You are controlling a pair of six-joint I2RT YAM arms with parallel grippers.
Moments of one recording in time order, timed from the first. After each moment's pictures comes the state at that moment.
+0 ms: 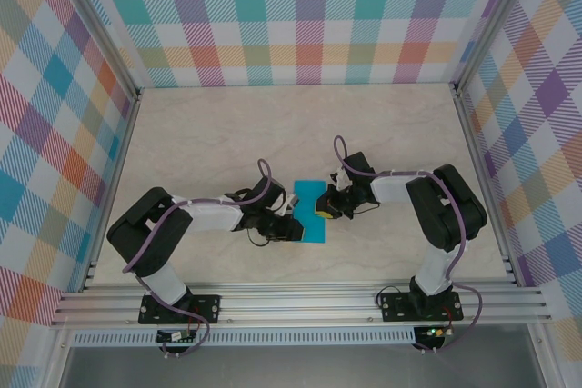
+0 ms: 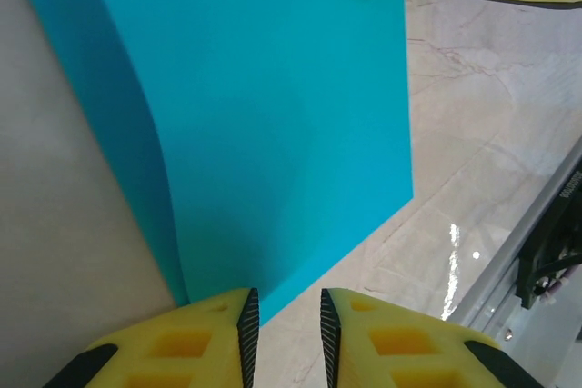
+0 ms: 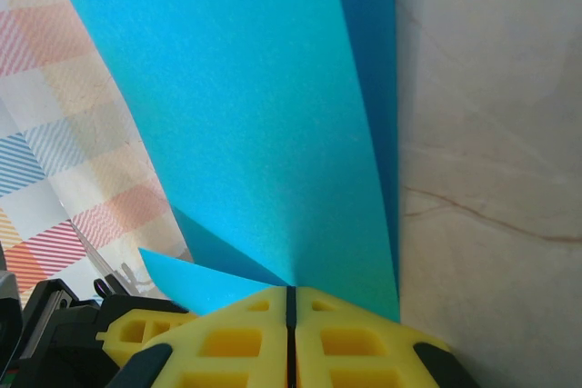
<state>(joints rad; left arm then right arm) -0.74 1.67 0.74 -0.13 0.53 -0.63 0.48 1.80 0.82 -0.16 -0.71 0.78</state>
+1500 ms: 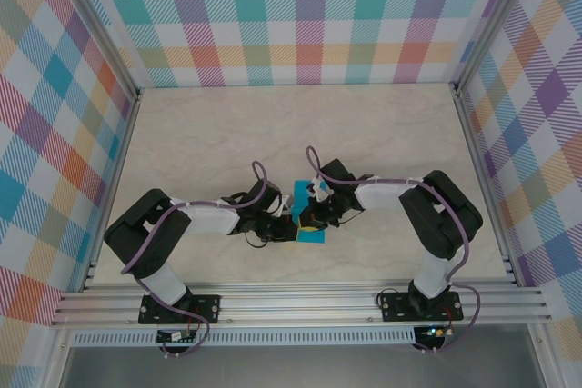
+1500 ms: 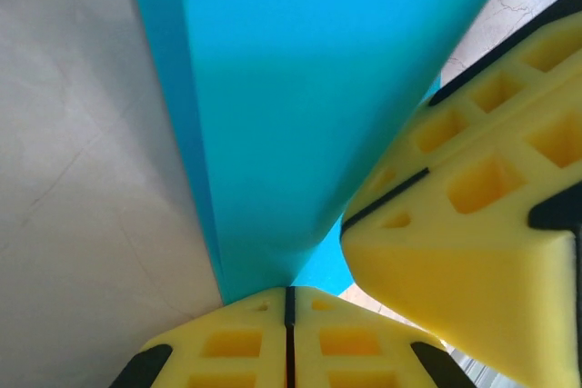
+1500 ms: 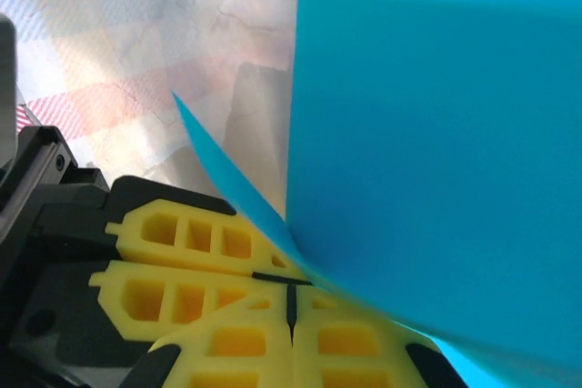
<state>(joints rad) -0.73 1.65 0.68 -0.05 0.50 -0.68 0.66 1.78 0.88 -0.26 -0.73 0.68</state>
